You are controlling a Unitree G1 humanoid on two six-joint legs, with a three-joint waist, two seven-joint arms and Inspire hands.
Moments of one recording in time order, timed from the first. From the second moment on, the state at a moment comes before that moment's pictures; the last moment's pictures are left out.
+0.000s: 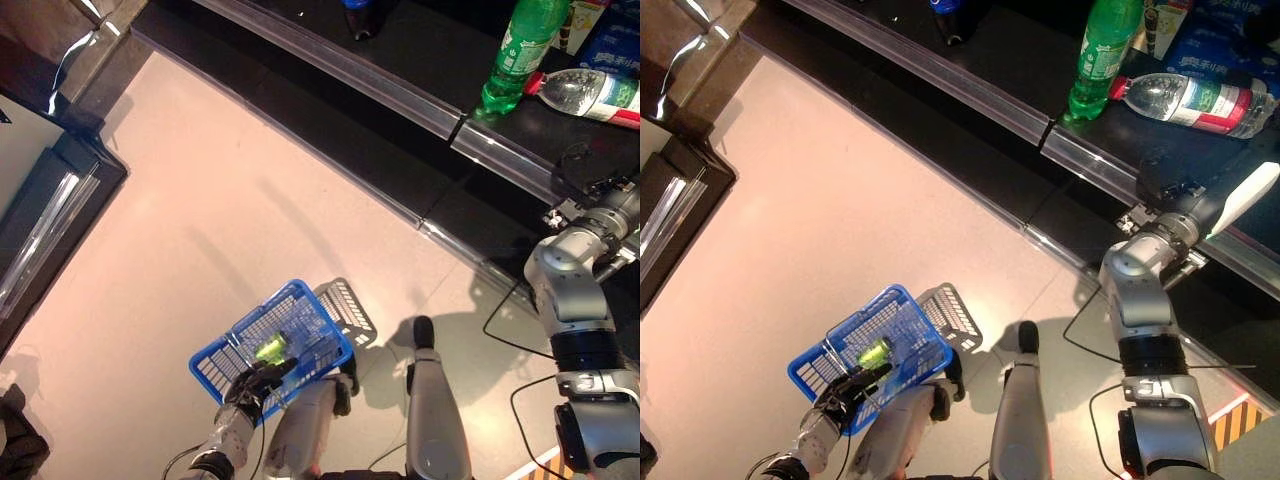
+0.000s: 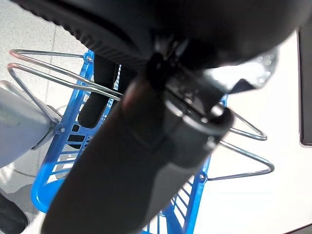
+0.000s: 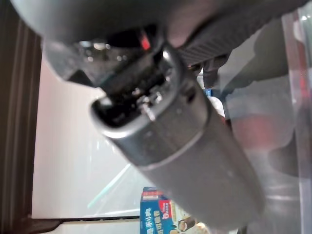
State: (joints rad) left arm -0.17 0.16 -0.18 1.01 -0.91 -0.07 0.09; right arm -0.59 -0.62 -0.03 0.29 0.20 0.04 -0.90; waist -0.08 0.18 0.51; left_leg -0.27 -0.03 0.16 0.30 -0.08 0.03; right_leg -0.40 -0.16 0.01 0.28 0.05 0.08
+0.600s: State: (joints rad) left arm -0.16 0.21 -0.10 1.00 -0.92 -0.04 0.07; right arm -0.58 -0.92 -0.01 0.12 -0.13 0.30 -0.59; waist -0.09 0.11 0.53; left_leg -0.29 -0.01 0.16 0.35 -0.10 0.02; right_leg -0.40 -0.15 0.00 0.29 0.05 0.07
